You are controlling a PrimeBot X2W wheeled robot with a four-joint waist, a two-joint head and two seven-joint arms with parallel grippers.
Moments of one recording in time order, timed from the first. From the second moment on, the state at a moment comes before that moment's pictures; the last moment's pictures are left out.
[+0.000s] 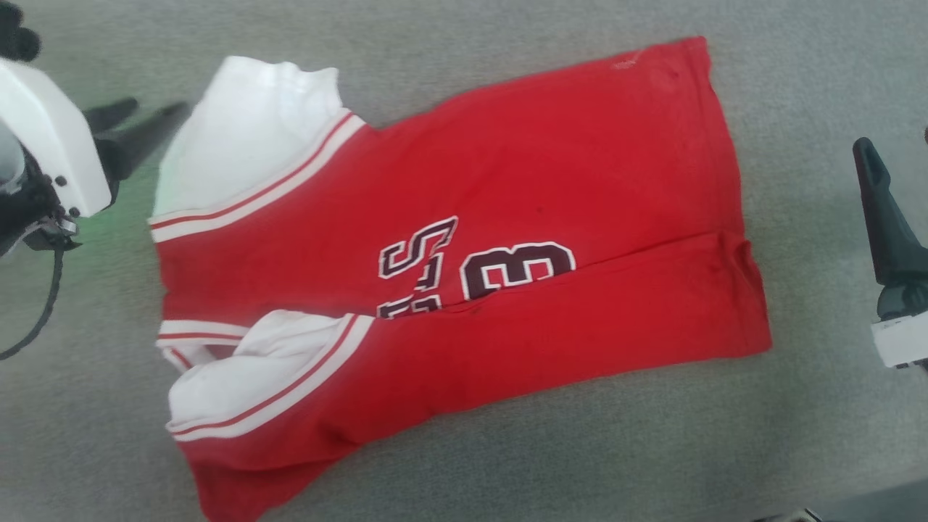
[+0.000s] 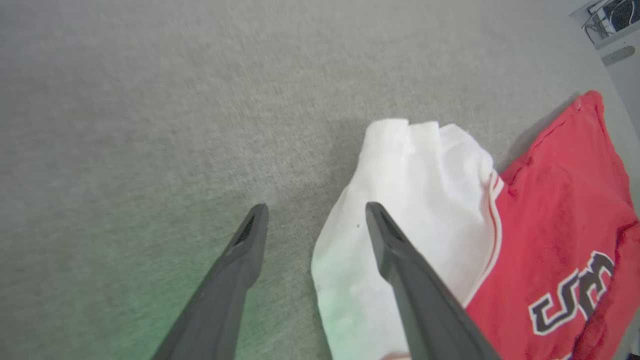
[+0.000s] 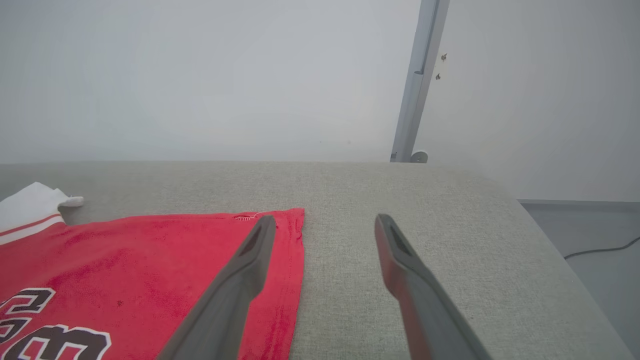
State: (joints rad) left arm -1.15 0.88 -1.03 0.49 -1.48 -0.12 0.32; right arm -0.22 -0.37 -0.10 -0.24 0.51 0.13 0.12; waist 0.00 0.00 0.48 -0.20
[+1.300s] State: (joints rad) left arm -1.32 0.66 -1.10 0.43 -1.51 -0.13 0.59; right arm -0.88 -0.60 0.23 0.26 0.70 0.13 0.86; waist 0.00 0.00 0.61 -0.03
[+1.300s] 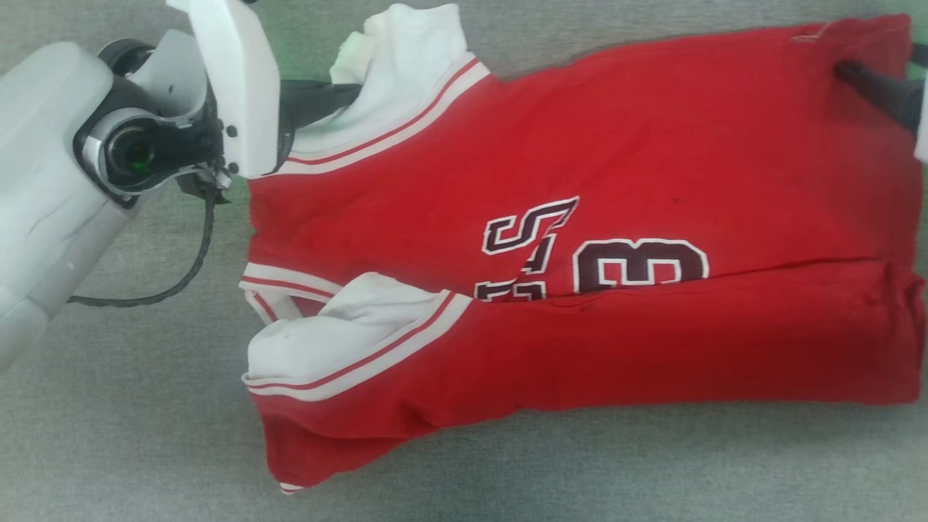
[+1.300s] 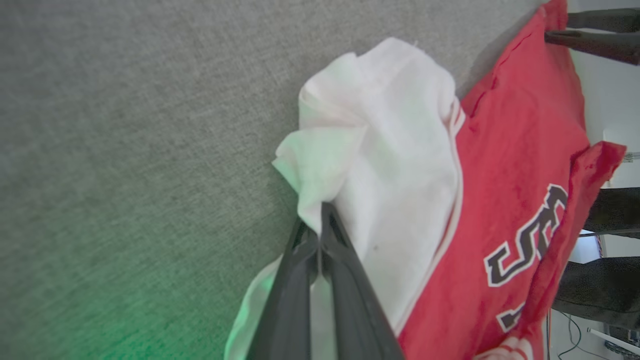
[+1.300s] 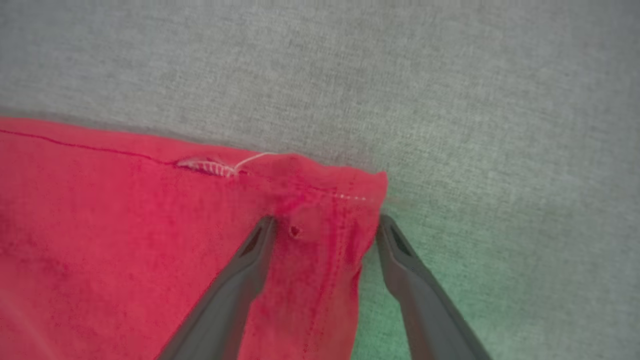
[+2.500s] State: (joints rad) left arm -0.86 0.96 -1.16 -0.17 -1.49 -0.13 -0.03; right arm -0.22 -0.68 0.00 -0.09 0.83 0.13 0.65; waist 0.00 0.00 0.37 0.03
